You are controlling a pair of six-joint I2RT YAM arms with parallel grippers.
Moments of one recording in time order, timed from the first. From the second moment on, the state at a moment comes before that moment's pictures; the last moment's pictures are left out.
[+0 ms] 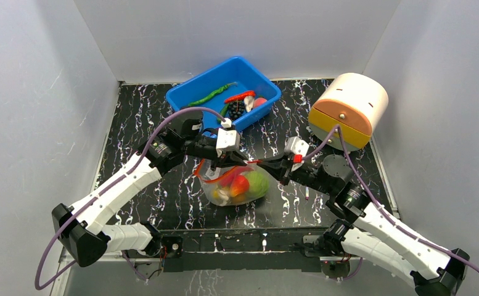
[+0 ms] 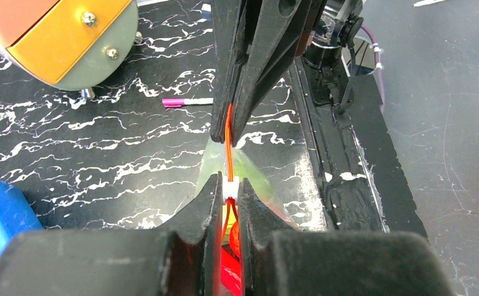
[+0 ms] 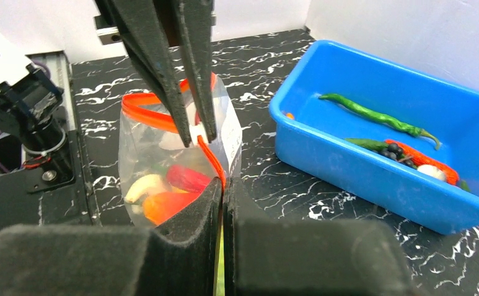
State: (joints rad) left arm -0.72 1.21 1.19 -0.49 0.87 0.51; right arm 0.77 0.66 0.61 0.10 -0.35 -0.11
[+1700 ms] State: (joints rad) left arm -0.72 0.97 1.10 -0.70 0.62 0.54; right arm 0.78 0.60 0.67 -0.13 0.37 0.05
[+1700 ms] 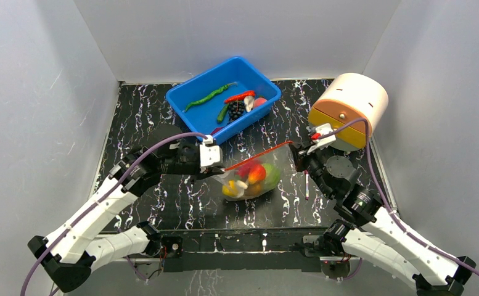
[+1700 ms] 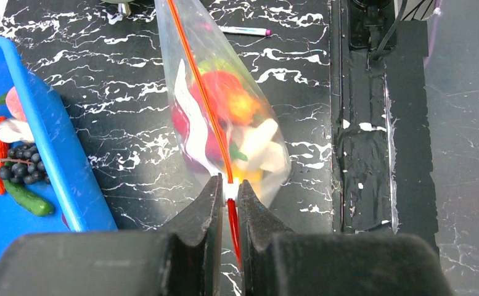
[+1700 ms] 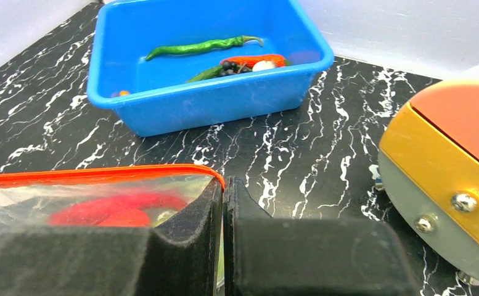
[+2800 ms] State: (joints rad) left arm -0.71 0.85 0.92 -0.61 0.66 0.16; right arm 0.77 0.44 0.85 -0.47 0.47 0.30
